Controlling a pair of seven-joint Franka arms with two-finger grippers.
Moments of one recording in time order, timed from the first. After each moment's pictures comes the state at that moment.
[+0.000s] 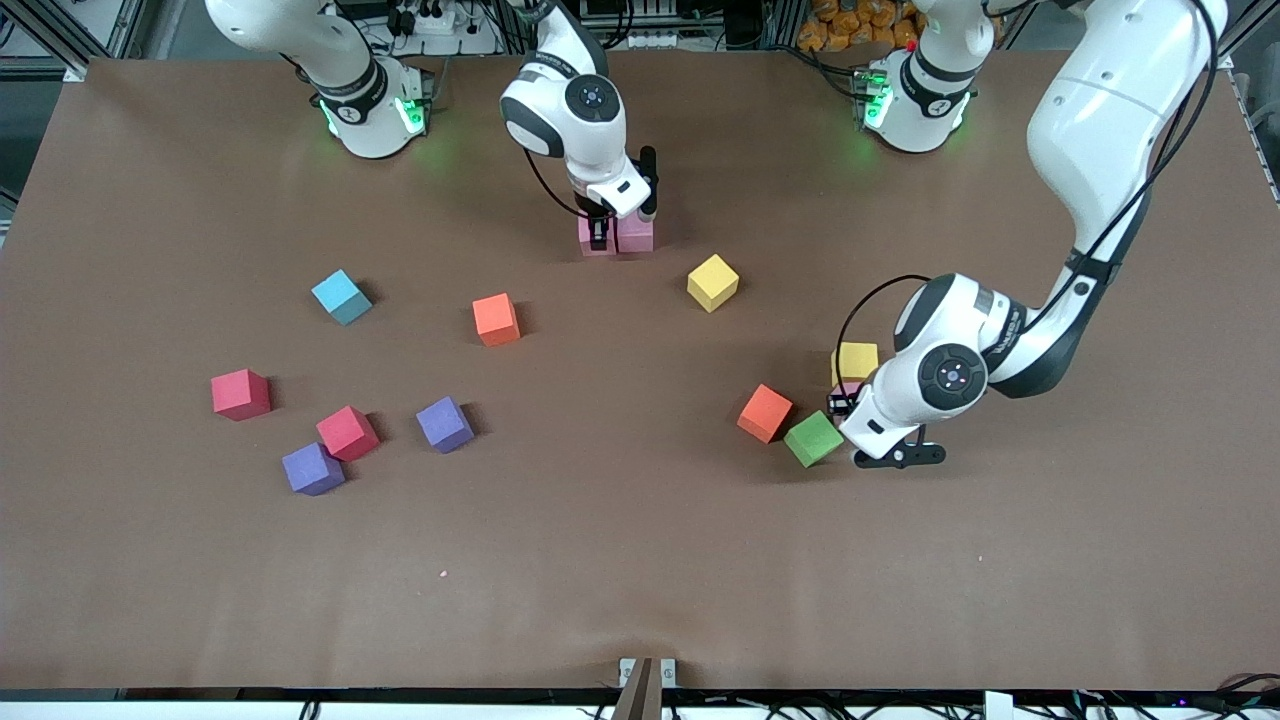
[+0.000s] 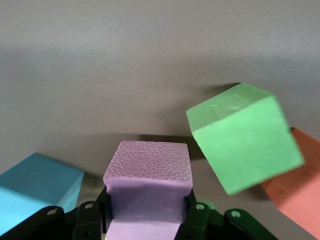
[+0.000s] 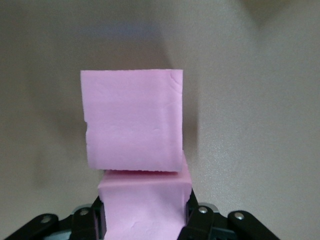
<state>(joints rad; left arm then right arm) 0.15 0.63 -0.54 -1.72 0.34 2.10 -0.61 1.00 0.34 0.03 -2.26 -0.01 2.54 -0.54</state>
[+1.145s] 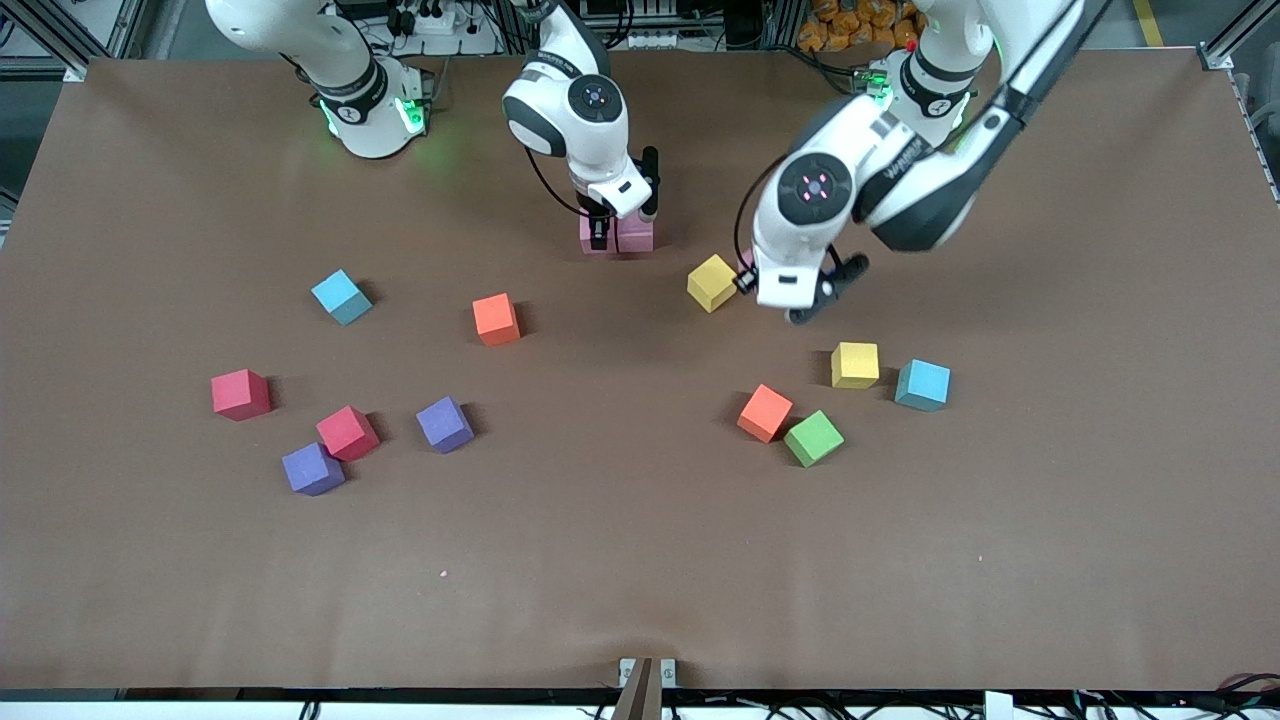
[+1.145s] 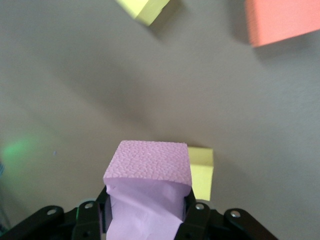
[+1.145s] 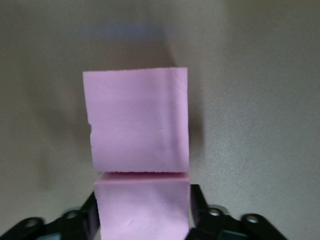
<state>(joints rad) 0.14 0.28 -0.87 -1.99 0.07 1.93 -1.54 1.01 0.34 0.04 -2.26 0.00 2.50 -0.51</state>
